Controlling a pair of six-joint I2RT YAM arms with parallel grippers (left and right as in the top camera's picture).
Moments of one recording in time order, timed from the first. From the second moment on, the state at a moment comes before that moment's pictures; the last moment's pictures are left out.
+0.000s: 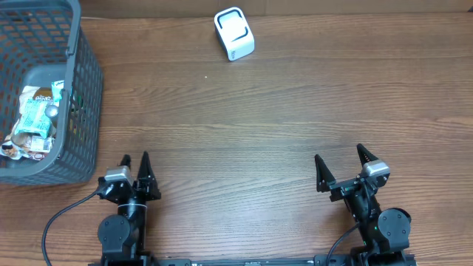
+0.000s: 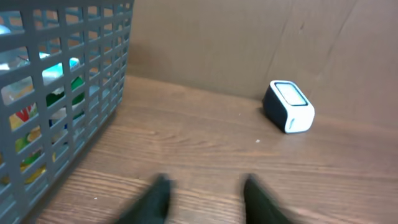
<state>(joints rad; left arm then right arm) 0.03 0.02 0.01 -0.06 -0.03 -0.20 0.13 0.01 0.02 -0.02 -0.15 0.10</state>
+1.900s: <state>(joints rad) 0.03 0.02 0.22 -0.32 0.01 -0.23 0.13 0.01 0.02 -0.02 -0.15 0.10</state>
